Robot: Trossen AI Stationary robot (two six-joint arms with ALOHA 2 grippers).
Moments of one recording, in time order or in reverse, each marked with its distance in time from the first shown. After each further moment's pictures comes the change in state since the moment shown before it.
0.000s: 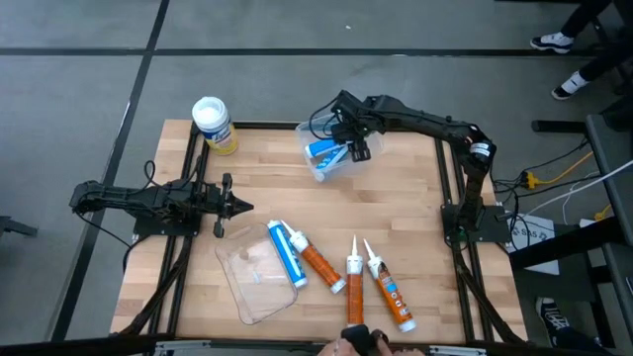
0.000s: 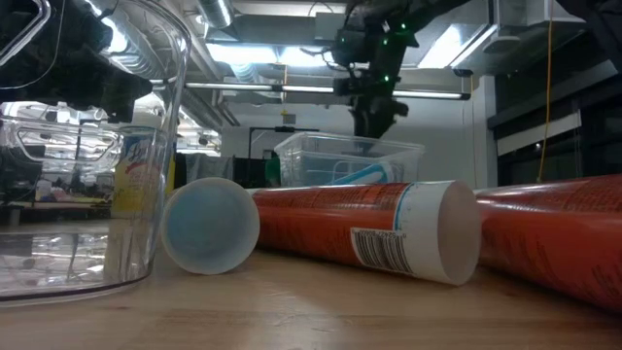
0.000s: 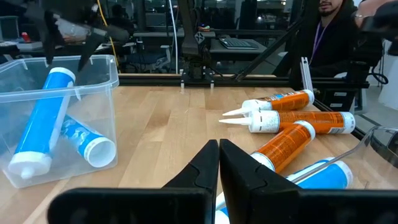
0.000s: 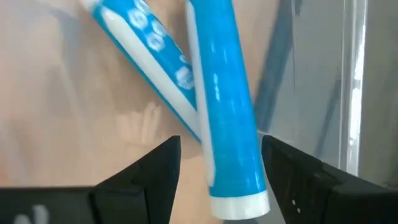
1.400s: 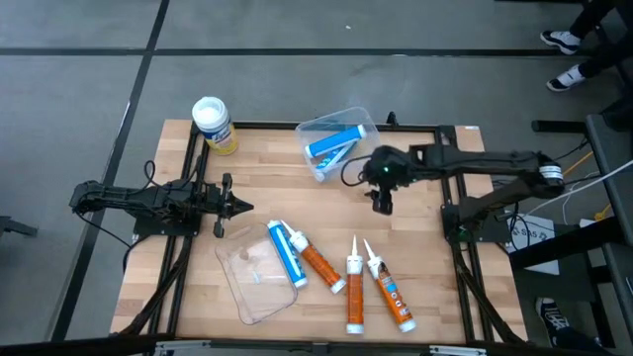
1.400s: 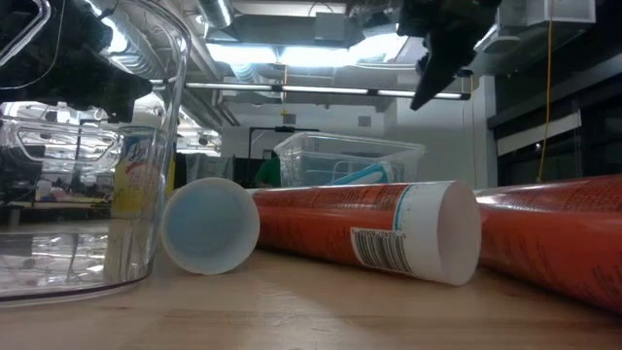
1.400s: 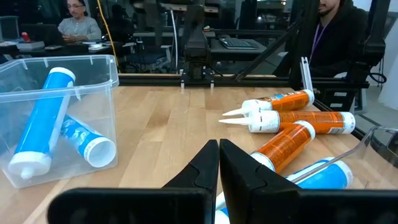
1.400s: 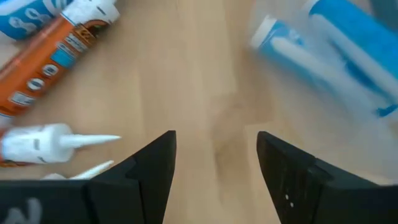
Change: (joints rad) left arm 0.000 0.000 0.000 0.000 0.000 0.000; right arm 0.369 -0.570 -0.557 0.154 -0.106 0.774
